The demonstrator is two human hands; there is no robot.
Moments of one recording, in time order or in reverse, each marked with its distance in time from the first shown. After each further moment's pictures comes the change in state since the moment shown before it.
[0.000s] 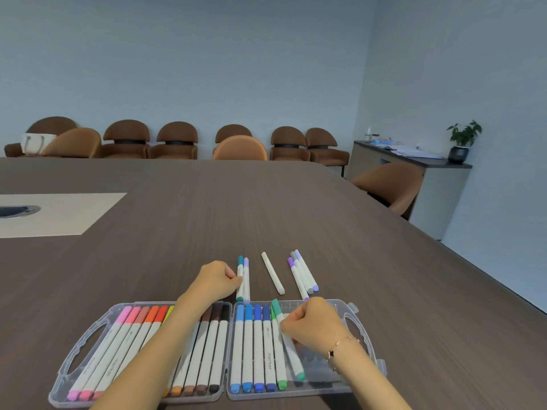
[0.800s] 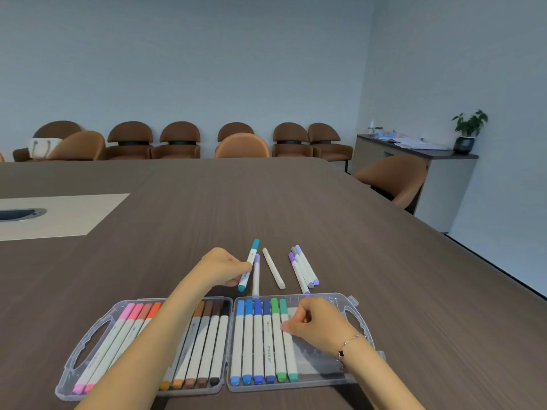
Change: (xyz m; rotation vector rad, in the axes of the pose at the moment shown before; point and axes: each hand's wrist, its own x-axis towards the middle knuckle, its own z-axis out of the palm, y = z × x) left_hand -0.006 0.027 -0.016 -0.183 -0.058 -0.148; right_hand -0.001 0.015 -0.005 -0.030 -0.079 -0.121
